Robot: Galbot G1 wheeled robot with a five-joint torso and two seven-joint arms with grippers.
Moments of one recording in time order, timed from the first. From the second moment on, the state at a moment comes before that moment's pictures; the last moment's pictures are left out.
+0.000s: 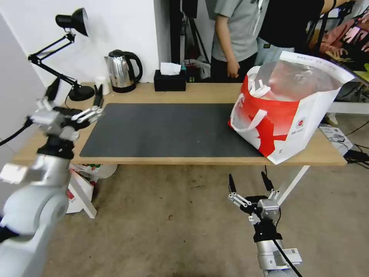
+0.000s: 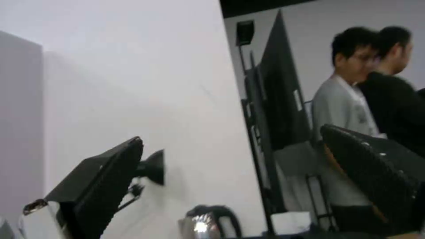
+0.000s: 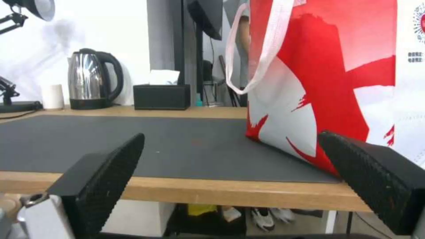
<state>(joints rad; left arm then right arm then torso) 1.44 -1.10 -0.84 -2.31 -0.44 -0.17 -0.02 -1.66 0.93 0.12 2.14 0.12 0.37 0.60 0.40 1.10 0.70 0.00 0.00</state>
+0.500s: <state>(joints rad) 1.60 -1.29 -0.82 -2.37 -0.35 -0.20 0.00 -1.66 0.93 0.12 2.14 0.12 0.37 0.60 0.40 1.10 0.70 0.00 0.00</state>
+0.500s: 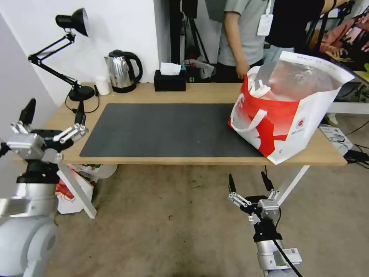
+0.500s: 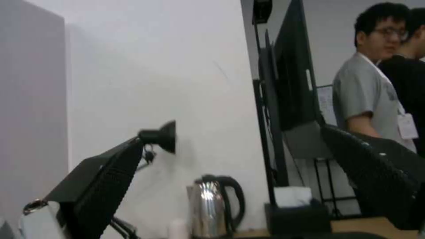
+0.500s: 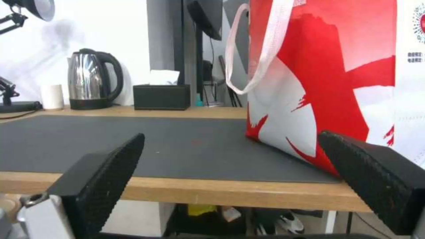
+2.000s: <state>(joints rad) 1.86 -1.52 -0.53 -2.11 -0.03 -0.41 -0.09 -1.66 0.93 0.12 2.14 0.12 0.37 0.60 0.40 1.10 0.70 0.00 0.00</state>
